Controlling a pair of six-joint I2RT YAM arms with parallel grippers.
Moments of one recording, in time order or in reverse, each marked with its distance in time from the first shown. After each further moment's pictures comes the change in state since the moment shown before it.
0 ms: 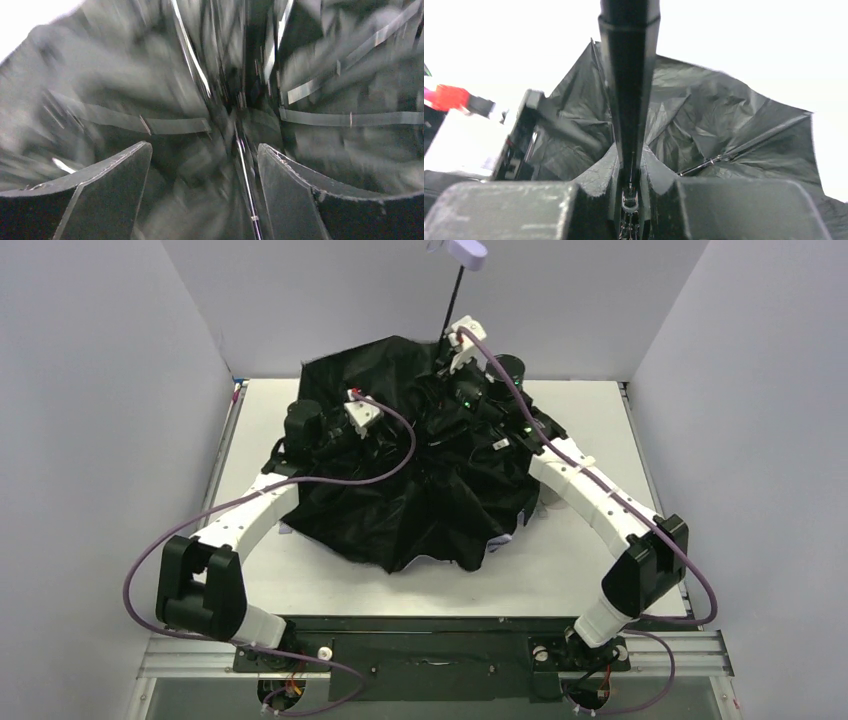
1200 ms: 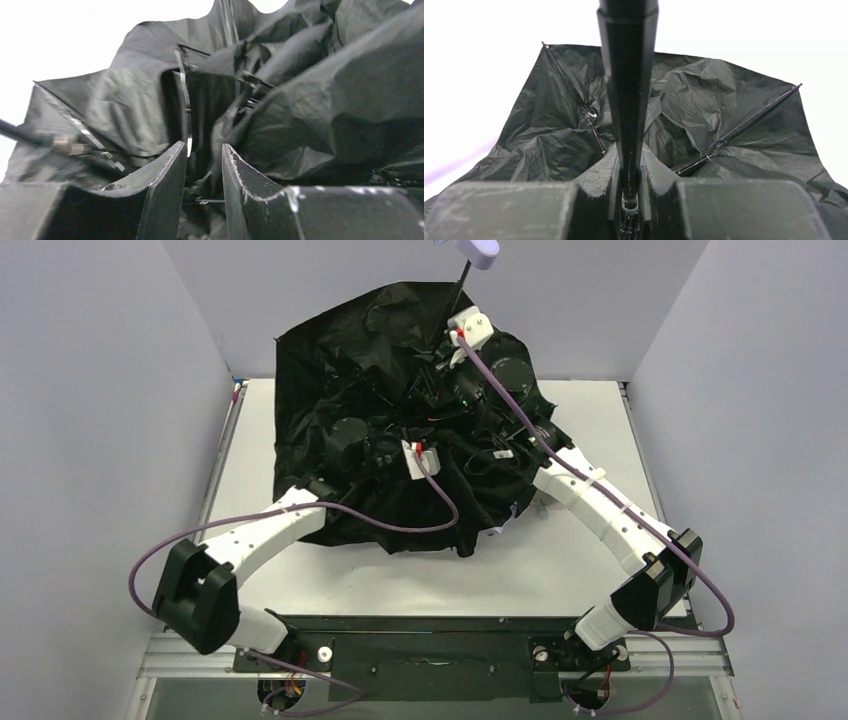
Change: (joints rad) left arm -0.291 -0.087 -0.050 0.107 -0.121 0.424; right arm 0.079 -0.082 0.013 0.108 0.179 -0.111
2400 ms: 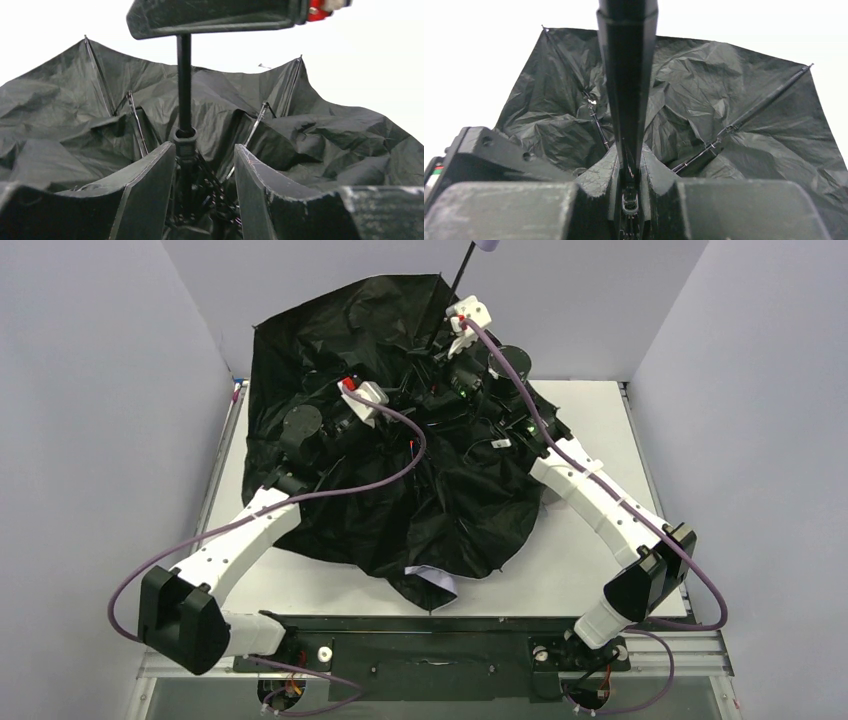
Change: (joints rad) left arm 0.136 -0.087 0.024 0.130 -0.055 -0.643; right arm -0.016 0.052 0.103 -0.068 -0.079 0.105
